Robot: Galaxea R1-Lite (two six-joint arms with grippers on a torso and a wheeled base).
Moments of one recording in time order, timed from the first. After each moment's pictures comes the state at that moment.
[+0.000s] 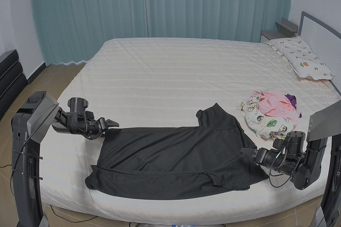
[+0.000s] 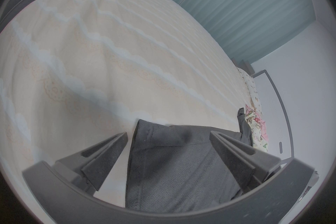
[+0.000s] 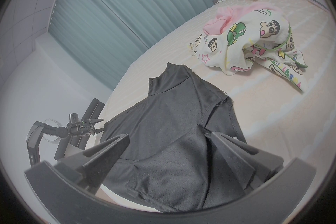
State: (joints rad) left arm 0.06 2.56 -1.49 -0.27 -0.50 -0.43; right arm 0.14 2.27 -0.27 -1.52 0.27 0.56
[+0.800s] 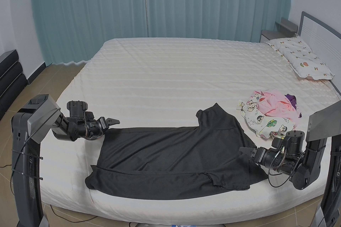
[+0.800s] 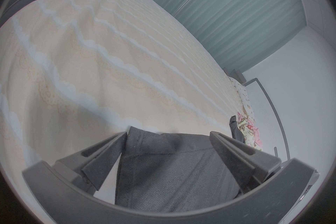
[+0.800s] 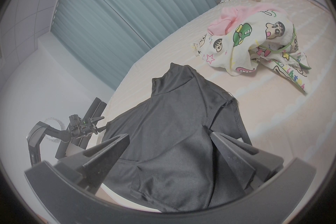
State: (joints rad) left arm 0.06 2.56 -1.39 -0.51 -0.51 -0.51; right arm 0.15 2.27 -0.29 -1.53 0.27 0.56
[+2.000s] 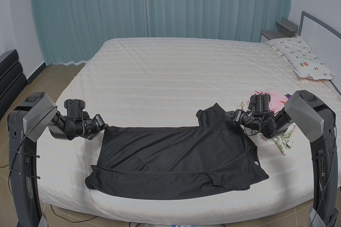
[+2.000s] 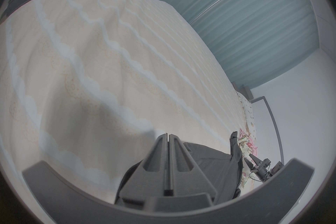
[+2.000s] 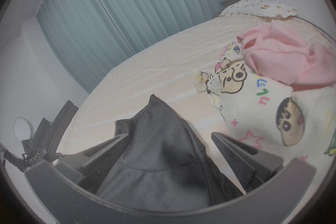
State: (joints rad) left arm 0.06 2.51 -1.34 -0.52 -0.43 -0.67; right arm 0.15 2.57 -1.44 -0.63 0.05 0.45
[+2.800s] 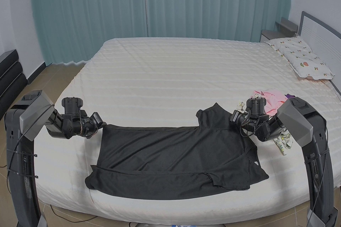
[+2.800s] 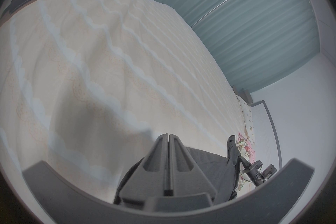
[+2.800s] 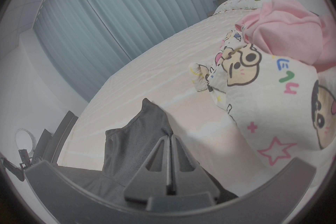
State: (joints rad) left arm 0.07 2.47 -1.32 -0.52 -0.42 -0.70; right arm 0.15 2.66 -1.52 -0.69 0.04 0.54
